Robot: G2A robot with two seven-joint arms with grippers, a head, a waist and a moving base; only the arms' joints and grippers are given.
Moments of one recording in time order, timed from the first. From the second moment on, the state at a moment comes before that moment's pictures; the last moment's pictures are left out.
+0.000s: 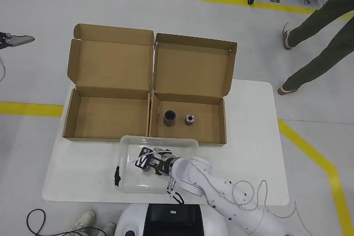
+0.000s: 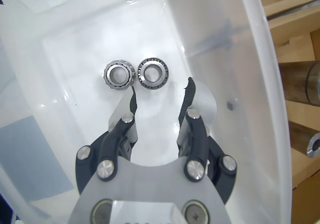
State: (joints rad) left arm 0.56 -0.16 -1.11 -1.50 0.89 -0.82 -0.11; right arm -1.10 -1.41 0.58 -1.57 -1.38 -0.26 0.79
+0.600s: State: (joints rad) left arm 0.56 -0.16 -1.11 -1.50 0.89 -0.82 -0.11; right arm -1.07 -1.44 0.56 -1.50 -1.39 -0.26 0.77
